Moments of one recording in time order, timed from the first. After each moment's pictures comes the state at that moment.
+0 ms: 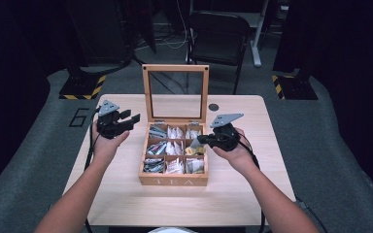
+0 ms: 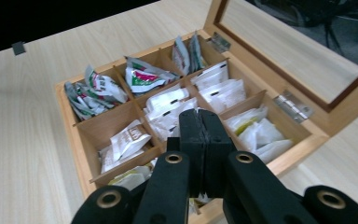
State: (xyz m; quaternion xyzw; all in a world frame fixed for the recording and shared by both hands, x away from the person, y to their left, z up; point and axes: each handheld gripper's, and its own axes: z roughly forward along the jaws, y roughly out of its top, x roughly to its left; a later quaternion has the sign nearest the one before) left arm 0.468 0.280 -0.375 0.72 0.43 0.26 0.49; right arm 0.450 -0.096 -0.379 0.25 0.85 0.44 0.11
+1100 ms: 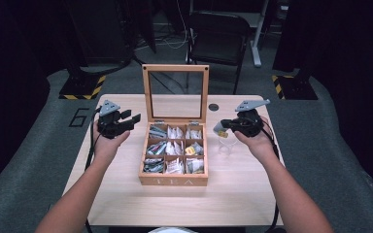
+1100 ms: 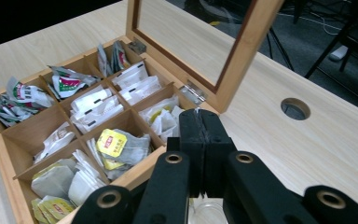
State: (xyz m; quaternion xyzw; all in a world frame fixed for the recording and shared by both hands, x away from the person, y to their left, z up) left arm 0.469 0.279 -0.376 0.72 0.43 0.26 0.48; right arm 0.478 -0.161 -0.357 0.32 0.83 0.43 0.17
